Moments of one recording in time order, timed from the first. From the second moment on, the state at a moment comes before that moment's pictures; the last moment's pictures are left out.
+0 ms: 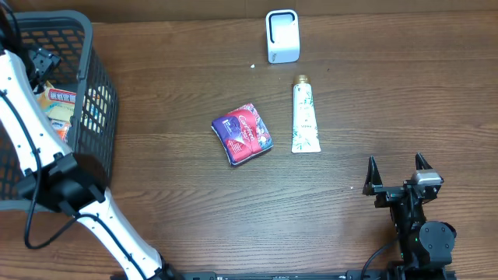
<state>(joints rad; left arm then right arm) 0.52 2.31 2.70 -1.58 -0.19 -0.62 0.04 0.01 0.02 -0.04 -0.03 0.04</state>
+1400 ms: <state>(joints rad) 0.57 2.24 1.89 -0.86 0.04 -0.73 0.04 0.01 0.02 -0.03 -0.03 0.04</state>
